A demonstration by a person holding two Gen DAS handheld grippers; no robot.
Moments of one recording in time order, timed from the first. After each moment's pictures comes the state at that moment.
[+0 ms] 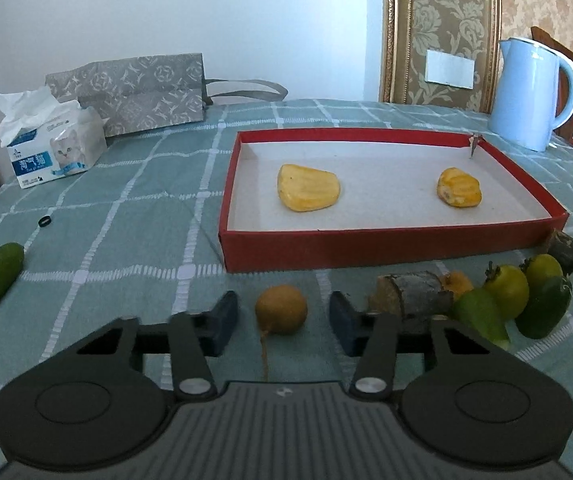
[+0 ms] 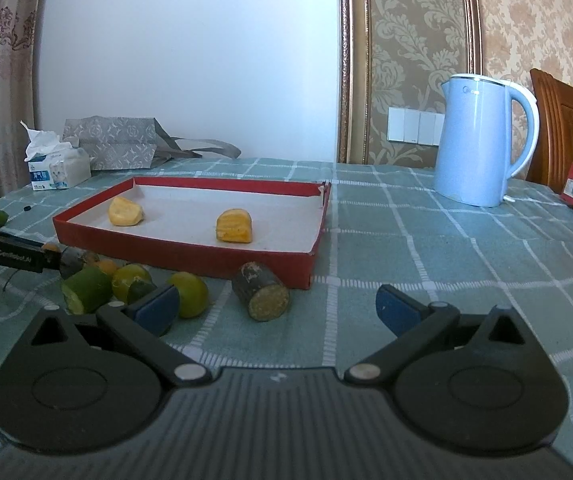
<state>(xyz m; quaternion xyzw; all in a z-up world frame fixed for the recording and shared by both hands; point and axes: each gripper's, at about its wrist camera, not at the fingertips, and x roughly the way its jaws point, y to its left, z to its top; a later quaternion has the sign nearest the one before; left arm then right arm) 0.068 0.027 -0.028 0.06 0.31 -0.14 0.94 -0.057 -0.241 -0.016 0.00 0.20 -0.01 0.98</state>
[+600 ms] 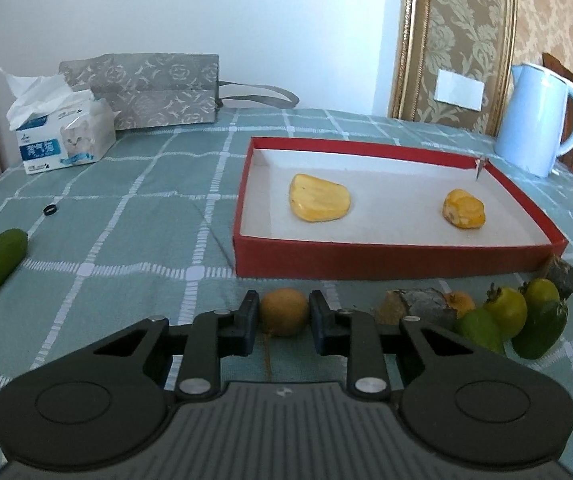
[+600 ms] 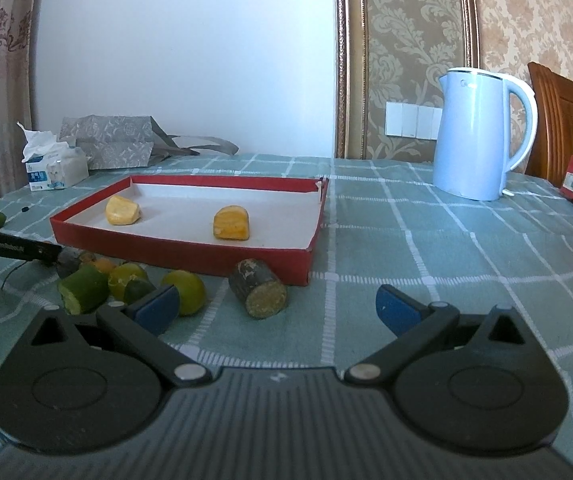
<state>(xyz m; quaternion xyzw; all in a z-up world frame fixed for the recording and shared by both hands) 0.069 0.040 -0.026 0.01 0.30 -0.13 0.94 -0.056 -0.244 -0.018 0.01 0.21 -0.01 0.98</state>
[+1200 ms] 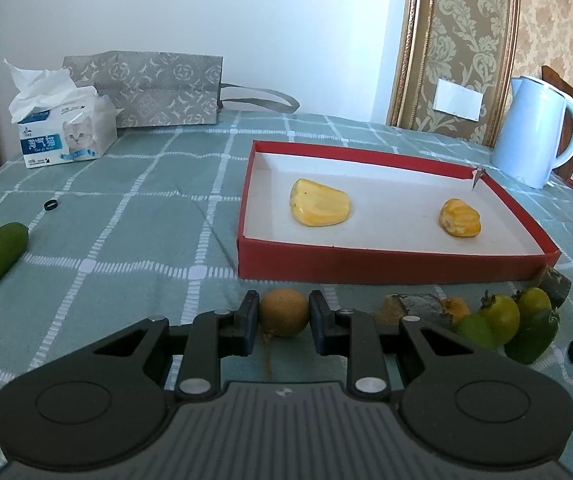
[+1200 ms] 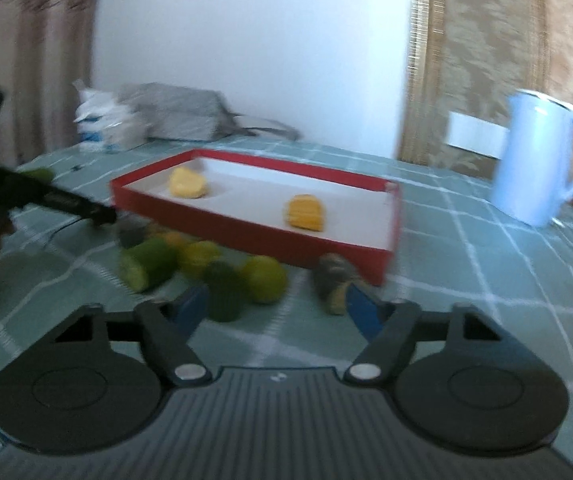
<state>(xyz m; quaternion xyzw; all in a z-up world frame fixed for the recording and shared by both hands) 0.067 0.047 -0.024 0.00 0.30 -0.14 0.94 -0.052 -0.197 -0.018 -0.06 0.23 0.08 0.97</state>
